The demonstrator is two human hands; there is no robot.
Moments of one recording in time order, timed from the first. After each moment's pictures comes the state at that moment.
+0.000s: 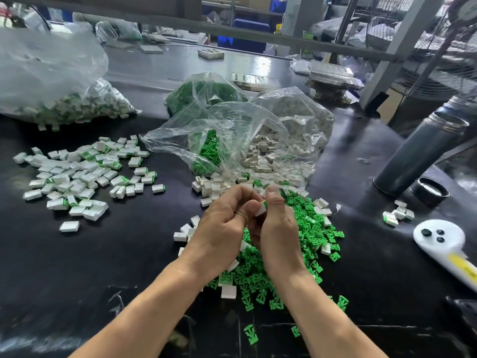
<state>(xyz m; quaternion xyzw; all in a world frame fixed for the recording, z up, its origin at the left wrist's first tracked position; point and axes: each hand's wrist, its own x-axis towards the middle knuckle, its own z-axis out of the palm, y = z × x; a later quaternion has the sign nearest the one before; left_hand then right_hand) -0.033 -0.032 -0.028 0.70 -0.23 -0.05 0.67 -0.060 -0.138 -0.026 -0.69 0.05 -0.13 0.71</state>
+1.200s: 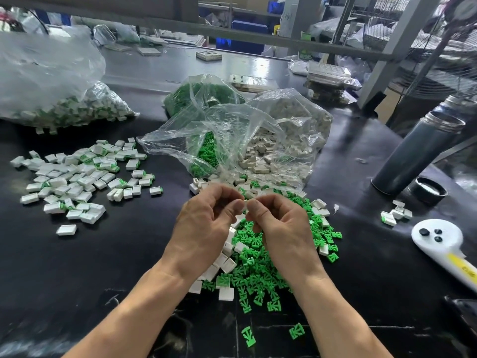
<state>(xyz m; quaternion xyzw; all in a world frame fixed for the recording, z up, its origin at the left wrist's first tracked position) -0.026 -0.015 -0.028 0.78 -0.16 0.03 0.60 -0.062 -0.167 -0.029 -0.75 0.06 -0.13 0.65</state>
